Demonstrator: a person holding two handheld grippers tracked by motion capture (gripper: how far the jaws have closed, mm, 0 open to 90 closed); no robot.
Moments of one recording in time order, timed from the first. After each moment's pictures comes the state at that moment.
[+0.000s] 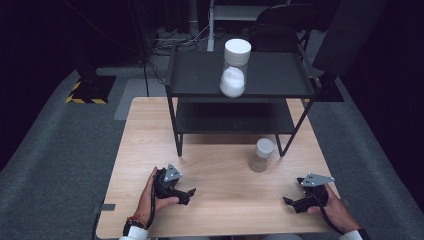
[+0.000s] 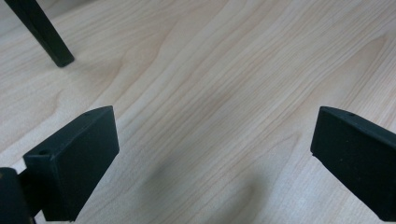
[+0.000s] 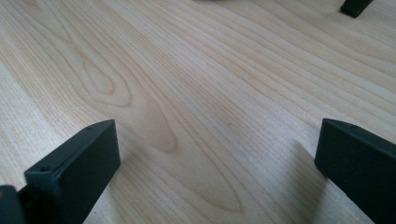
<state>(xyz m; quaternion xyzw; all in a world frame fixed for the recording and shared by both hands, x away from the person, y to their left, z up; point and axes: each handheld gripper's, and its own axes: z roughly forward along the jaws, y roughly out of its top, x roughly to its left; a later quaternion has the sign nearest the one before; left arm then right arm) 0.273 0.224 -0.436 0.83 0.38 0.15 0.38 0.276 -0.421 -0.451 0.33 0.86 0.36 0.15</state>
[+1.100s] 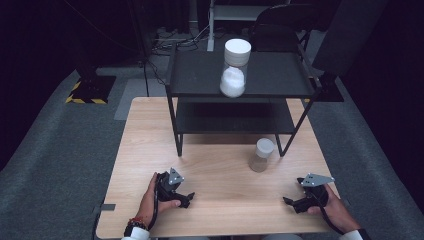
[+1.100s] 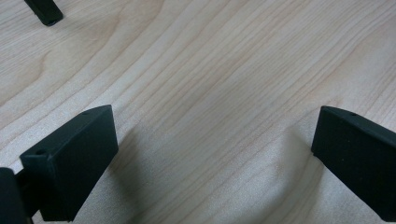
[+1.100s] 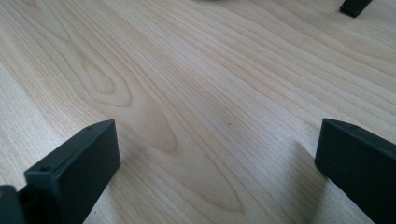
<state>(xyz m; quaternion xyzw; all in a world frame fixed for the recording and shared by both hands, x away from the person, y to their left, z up) 0.274 0.214 -0.450 0.85 0.38 0.15 0.34 0.276 -0.421 -0.451 0.33 0.86 0.36 0.15</state>
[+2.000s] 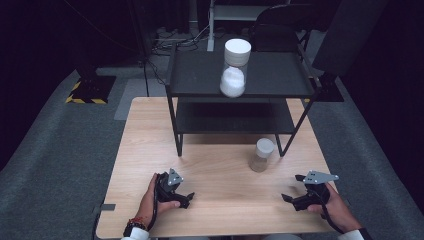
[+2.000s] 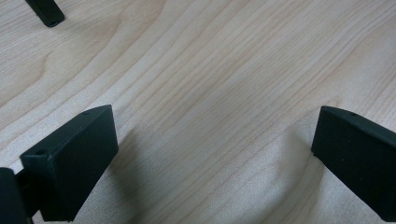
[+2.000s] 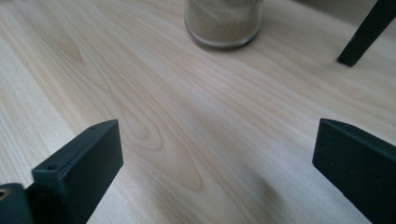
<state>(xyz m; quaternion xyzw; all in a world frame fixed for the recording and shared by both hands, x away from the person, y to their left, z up) 0.273 0.216 -0.452 0.85 0.38 0.16 0.34 0.272 -0.422 -0.435 0.33 0.84 0.40 0.15</state>
